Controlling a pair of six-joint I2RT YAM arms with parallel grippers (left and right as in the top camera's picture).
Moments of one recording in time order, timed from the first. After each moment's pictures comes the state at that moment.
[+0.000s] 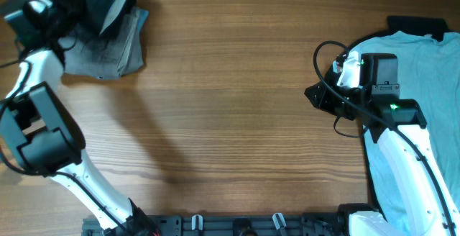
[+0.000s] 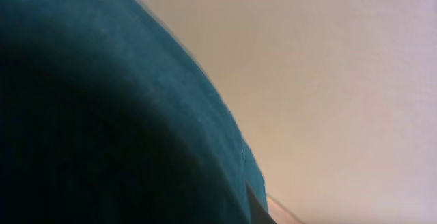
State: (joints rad) left arm 0.44 2.15 1.50 0.32 0.72 -0.80; right arm 0.03 1.23 0.92 -0.70 -0.47 0.41
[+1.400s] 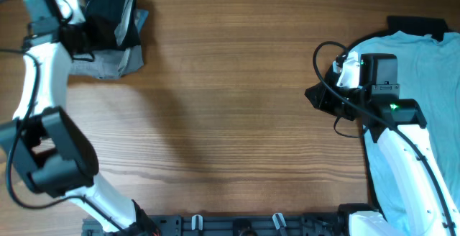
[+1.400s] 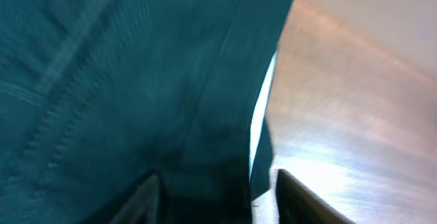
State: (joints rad) left arm 0.30 1.94 1.52 -0.52 0.37 -0.16; right arm 0.03 1.23 0.92 -0.70 -0.47 0.39
